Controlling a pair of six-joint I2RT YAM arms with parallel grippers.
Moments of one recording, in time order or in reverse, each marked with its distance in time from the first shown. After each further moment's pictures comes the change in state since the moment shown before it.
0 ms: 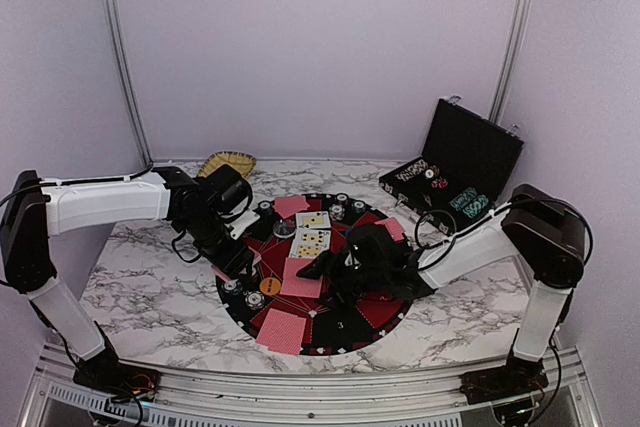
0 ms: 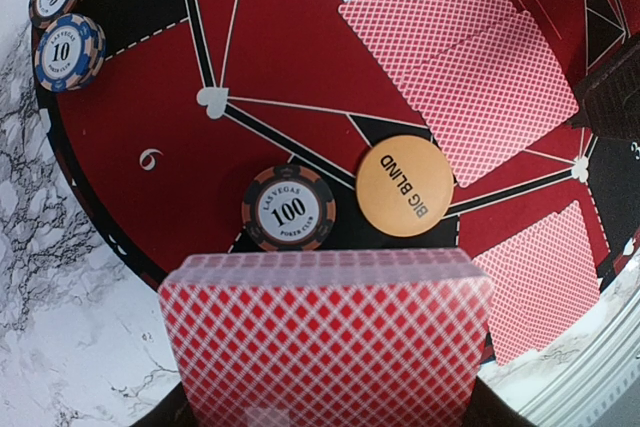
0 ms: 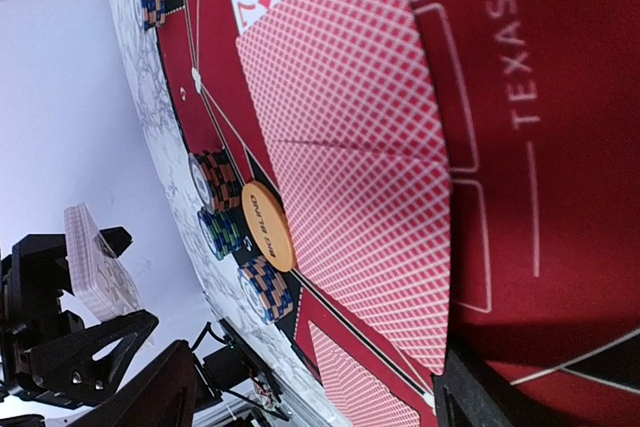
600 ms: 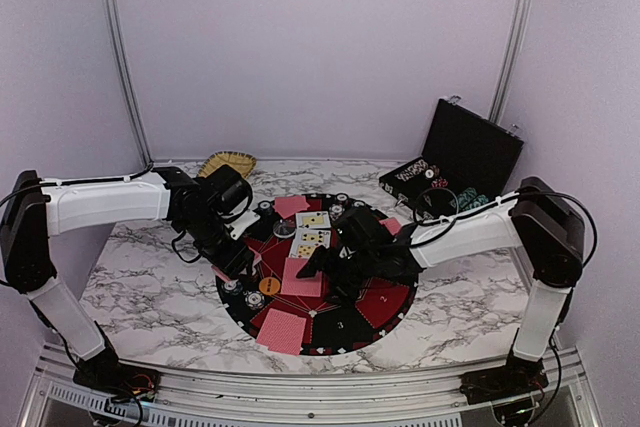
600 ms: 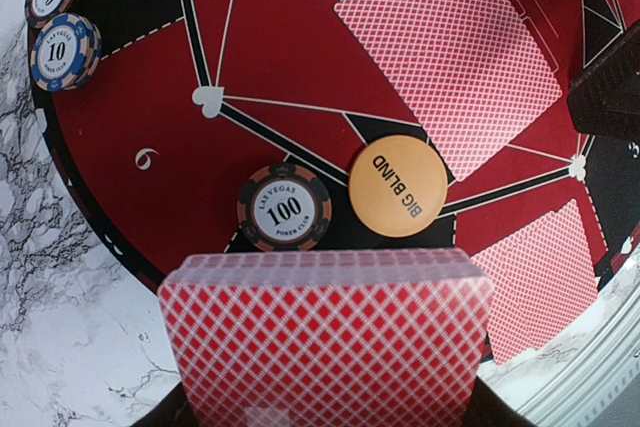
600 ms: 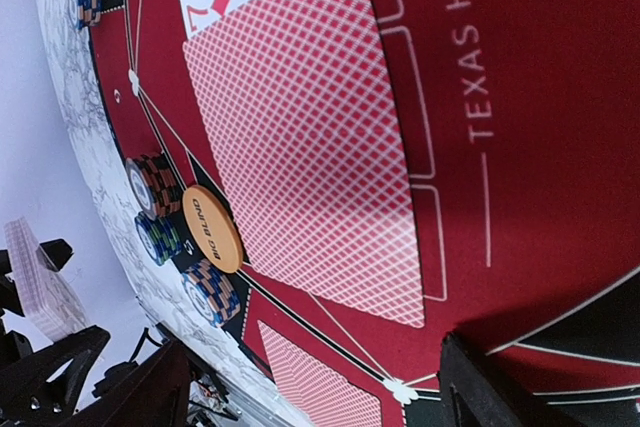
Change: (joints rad) left arm 0.000 0.000 -0.002 0.000 0.008 0.000; right arm -0.013 0.004 0.222 -0.461 -0.008 -0.132
